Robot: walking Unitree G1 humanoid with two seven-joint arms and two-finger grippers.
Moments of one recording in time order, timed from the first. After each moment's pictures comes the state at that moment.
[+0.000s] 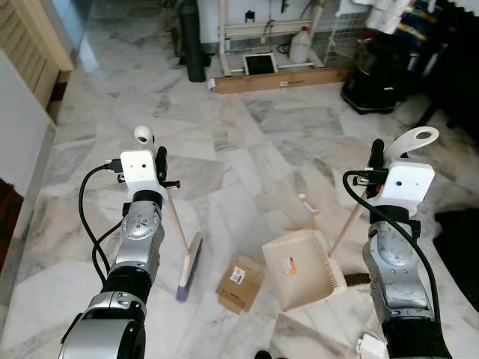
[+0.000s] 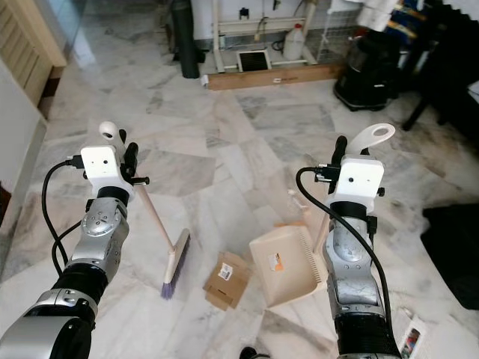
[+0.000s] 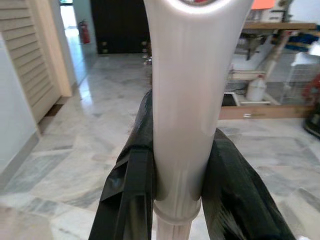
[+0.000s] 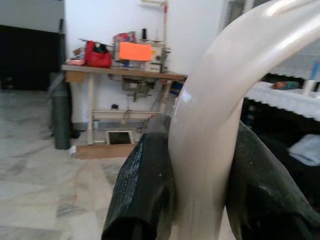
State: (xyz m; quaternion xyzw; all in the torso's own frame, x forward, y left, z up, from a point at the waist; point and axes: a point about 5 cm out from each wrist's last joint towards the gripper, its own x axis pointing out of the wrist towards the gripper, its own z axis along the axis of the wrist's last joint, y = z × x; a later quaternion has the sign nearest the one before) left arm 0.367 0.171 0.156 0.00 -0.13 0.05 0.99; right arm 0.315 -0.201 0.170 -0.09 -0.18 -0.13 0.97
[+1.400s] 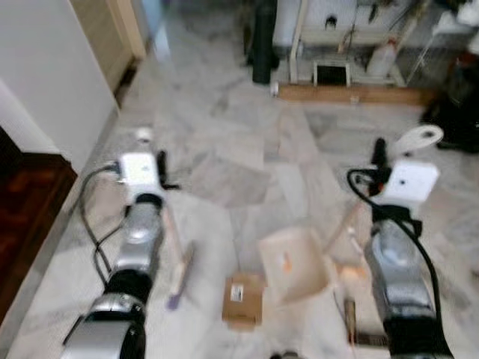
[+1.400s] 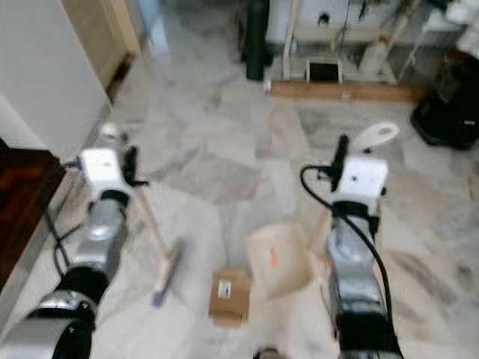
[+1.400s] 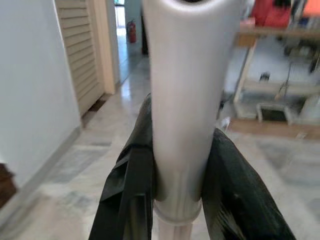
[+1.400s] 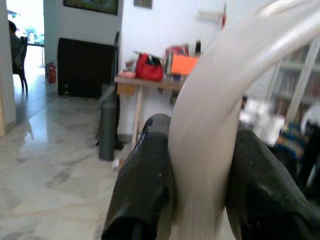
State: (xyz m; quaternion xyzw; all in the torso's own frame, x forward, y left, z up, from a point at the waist) left arm 0.368 0.162 0.160 -0.01 -0.14 0.04 0.99; right arm 0.317 -0.209 0.176 -0.09 -0.19 -0.14 0.97
